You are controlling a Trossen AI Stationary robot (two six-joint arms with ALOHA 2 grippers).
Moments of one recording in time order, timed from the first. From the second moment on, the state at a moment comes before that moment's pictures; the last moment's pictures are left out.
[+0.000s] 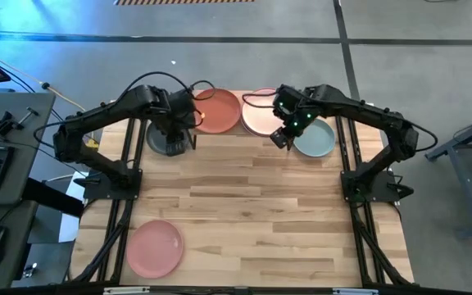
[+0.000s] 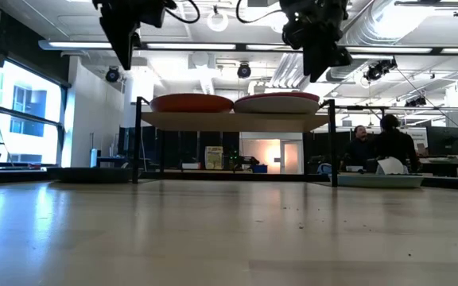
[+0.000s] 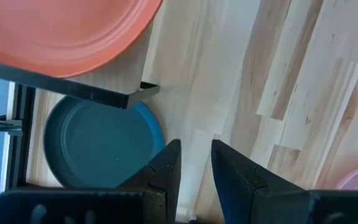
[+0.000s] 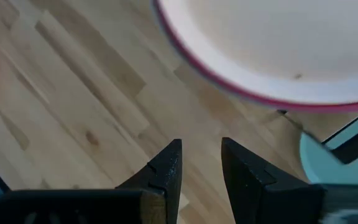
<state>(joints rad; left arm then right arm) 0.39 1.42 1.51 -1.44 -0.04 0.17 -0.40 1.56 1.57 -1.26 -0.18 0.42</state>
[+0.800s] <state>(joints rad) 0.59 1.21 0.85 -1.01 -0.04 0.17 -0.26 1.56 1.57 -1.27 -0.16 0.44</state>
